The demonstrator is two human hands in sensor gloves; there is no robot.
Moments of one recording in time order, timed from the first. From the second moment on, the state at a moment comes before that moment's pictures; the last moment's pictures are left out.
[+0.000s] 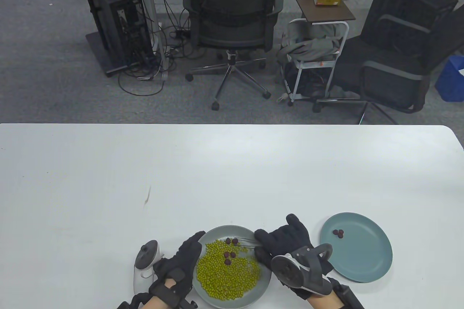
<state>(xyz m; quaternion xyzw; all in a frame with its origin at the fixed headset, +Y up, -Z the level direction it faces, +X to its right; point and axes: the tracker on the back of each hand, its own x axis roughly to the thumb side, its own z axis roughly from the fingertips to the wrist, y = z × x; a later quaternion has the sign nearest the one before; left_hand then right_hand) -0.175 -0.807 -0.272 -0.23 -0.10 0.75 0.61 0.112 -0.700 -0.266 0.21 -0.21 0.95 0.07</state>
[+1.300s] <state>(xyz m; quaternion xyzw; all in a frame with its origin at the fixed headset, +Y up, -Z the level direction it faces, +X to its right) -0.176 -0.818 -0.271 -0.24 -0.10 0.75 0.61 0.287 -0.665 -0.299 -0.05 -0.18 0.97 0.13</state>
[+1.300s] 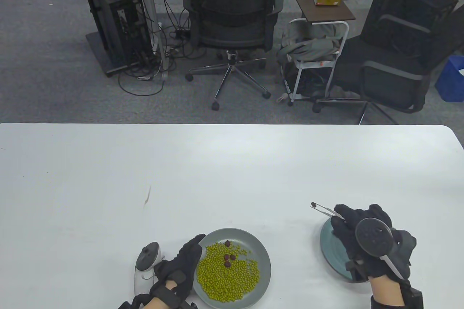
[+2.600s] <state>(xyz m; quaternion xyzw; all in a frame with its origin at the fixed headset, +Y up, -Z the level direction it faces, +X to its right) -0.178 -0.815 -0.272 -0.23 -0.11 0.74 0.63 0.346 -0.716 -0.330 -0.22 -0.03 0.97 0.11</state>
